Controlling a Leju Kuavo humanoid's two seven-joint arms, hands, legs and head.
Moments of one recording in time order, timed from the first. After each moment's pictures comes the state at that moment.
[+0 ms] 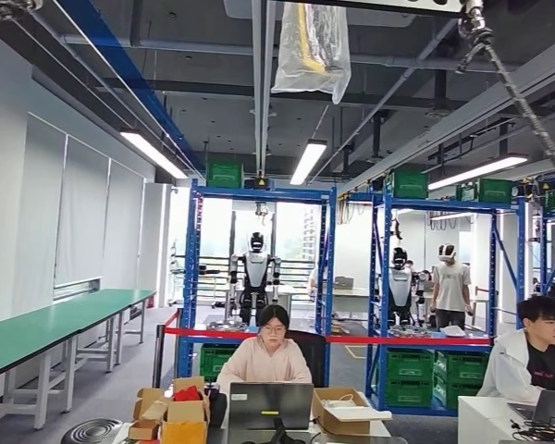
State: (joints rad) left arm -0.06 -0.07 1.41 -0.26 -1.25 -0.05 -0.41; right arm -0.01 0.07 -0.03 -0.21 0.42 -0.07 0.01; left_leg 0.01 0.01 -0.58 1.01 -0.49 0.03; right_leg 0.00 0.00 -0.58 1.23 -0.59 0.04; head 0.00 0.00
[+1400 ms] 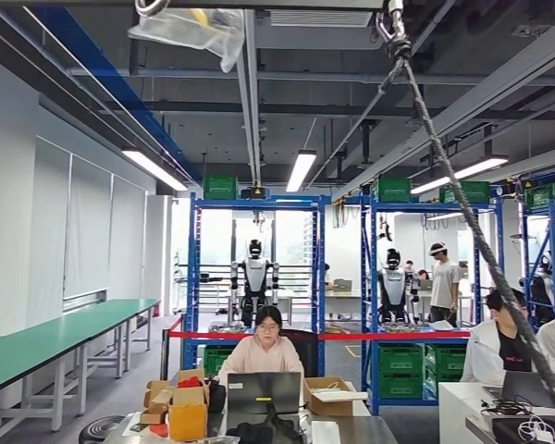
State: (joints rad) left arm -0.06 -0.07 1.41 -0.26 -1.24 -0.04 -0.39; right arm -0.02 0.07 -0.04 -0.18 0.45 -0.07 0.00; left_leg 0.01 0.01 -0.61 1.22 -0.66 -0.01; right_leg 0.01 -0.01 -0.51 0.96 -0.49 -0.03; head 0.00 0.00
